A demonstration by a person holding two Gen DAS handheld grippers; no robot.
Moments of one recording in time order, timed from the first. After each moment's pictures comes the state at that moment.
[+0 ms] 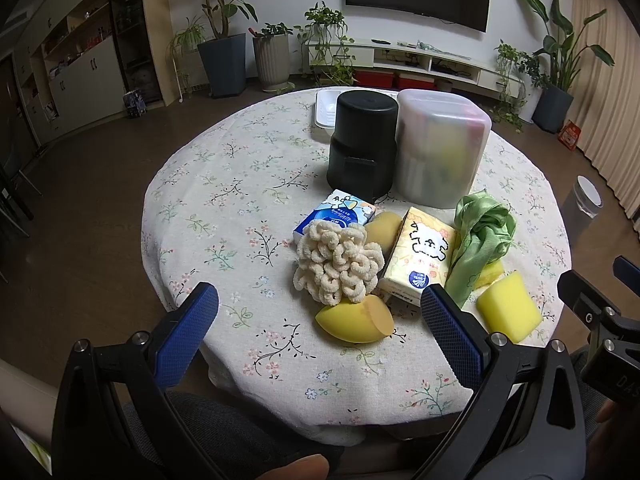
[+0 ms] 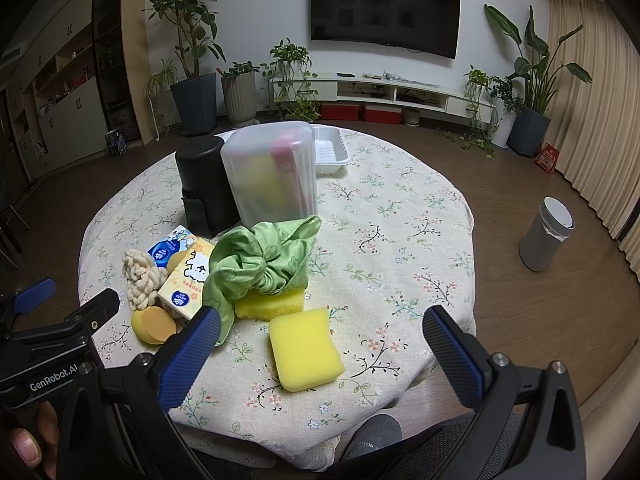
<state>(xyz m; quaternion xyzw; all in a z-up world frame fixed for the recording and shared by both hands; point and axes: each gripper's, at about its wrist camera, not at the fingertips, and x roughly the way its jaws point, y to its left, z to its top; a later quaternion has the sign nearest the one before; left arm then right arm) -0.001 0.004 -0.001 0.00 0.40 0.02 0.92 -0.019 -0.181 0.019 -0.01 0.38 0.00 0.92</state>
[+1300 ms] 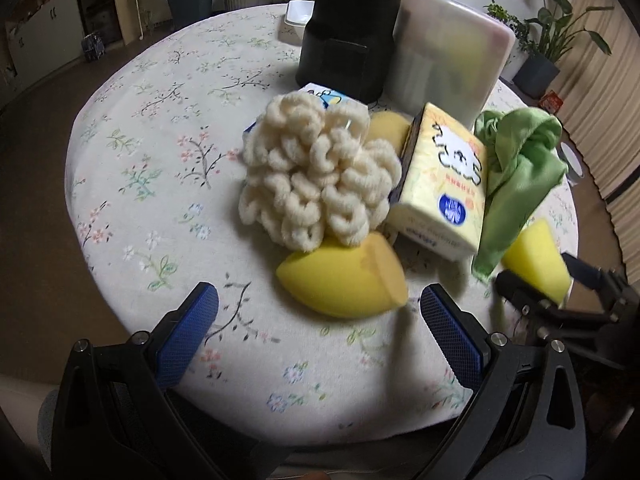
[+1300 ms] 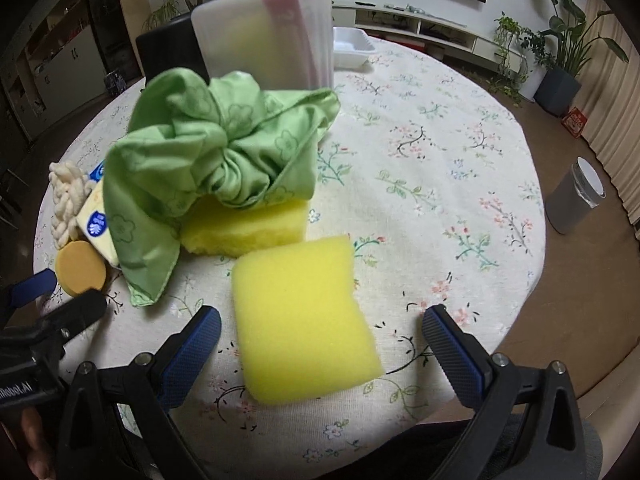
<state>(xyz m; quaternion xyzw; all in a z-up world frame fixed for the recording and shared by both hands) 0.030 0.004 -0.076 -0.05 0.51 -0.05 0.86 0.023 -0.178 -0.079 -0.01 0.50 0.02 0.86</state>
